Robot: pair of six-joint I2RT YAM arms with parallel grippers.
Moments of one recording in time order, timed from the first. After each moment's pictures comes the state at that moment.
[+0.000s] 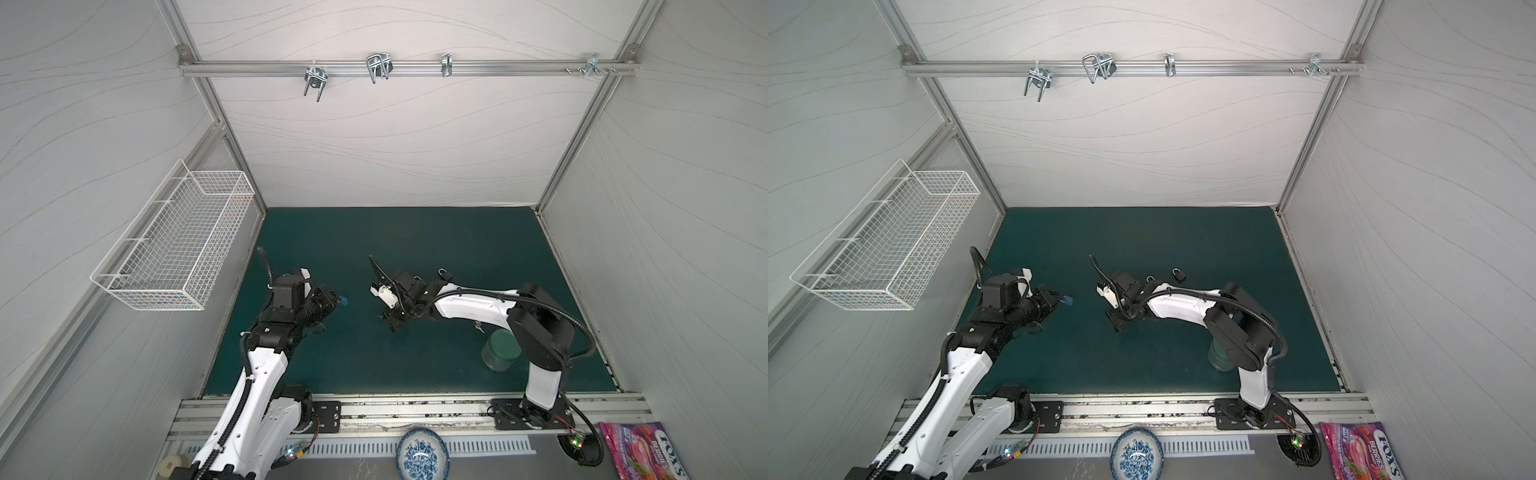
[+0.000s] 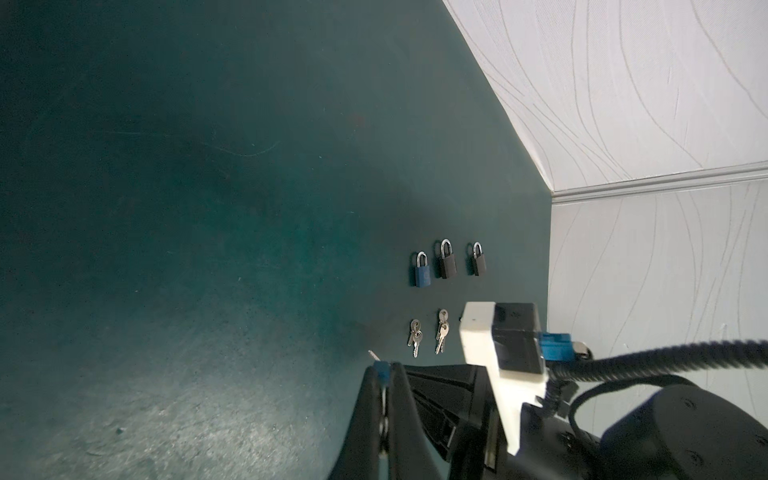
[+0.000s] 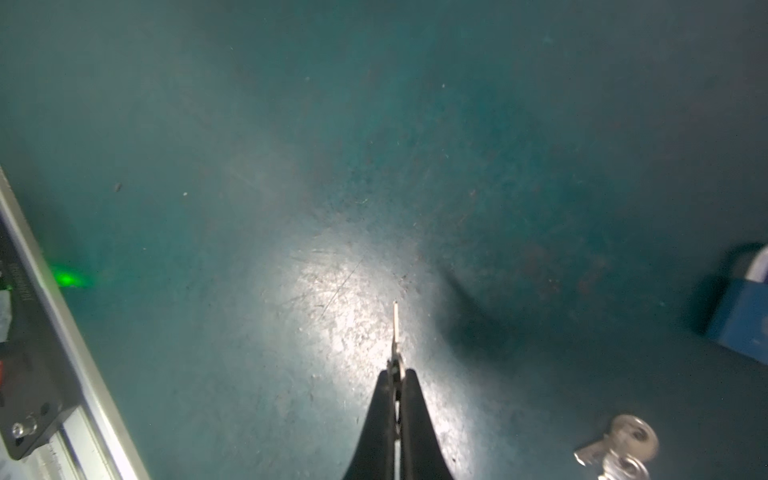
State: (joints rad) left arm -0.06 0.79 0.61 -0.51 0.34 -0.82; right arm 1.01 1.89 1.24 -0.38 -0.20 0.17
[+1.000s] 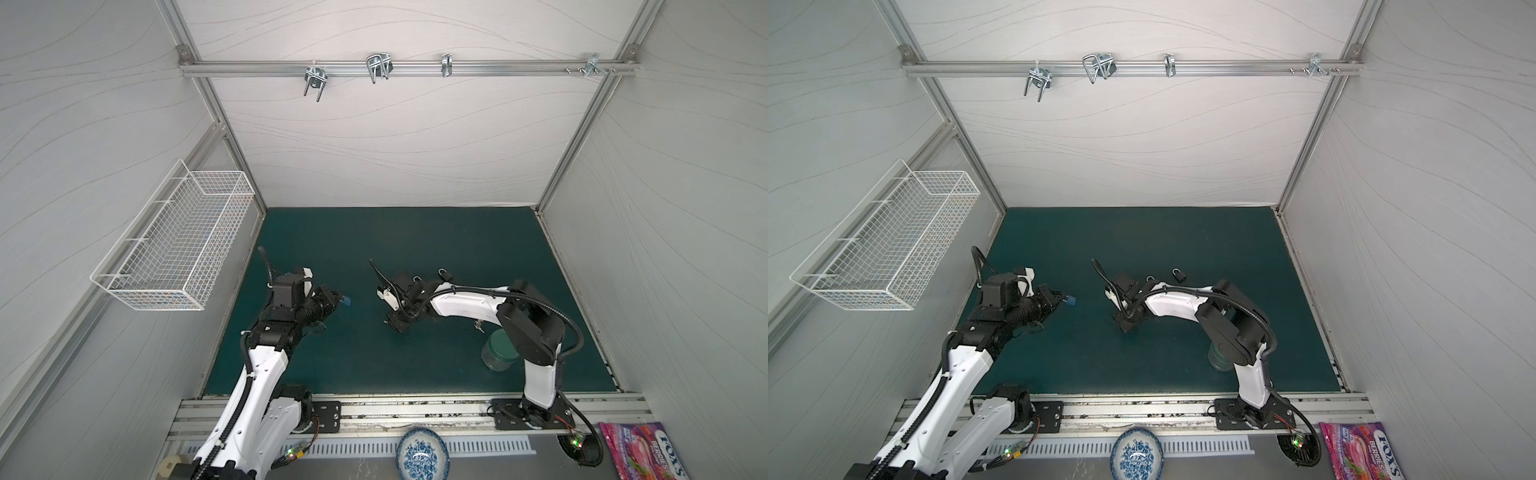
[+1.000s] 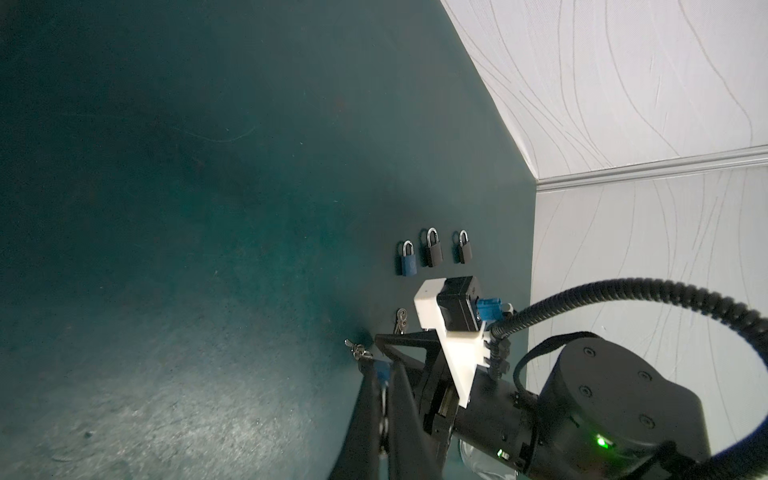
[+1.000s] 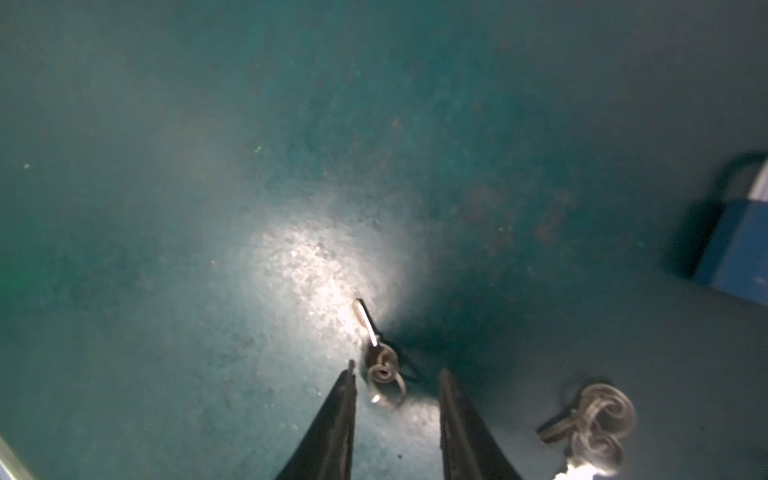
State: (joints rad) left arm -0.05 0.81 0.61 -0.49 0.41 -0.83; right arm 0.97 1.91 1.22 -0.46 -0.13 0.19
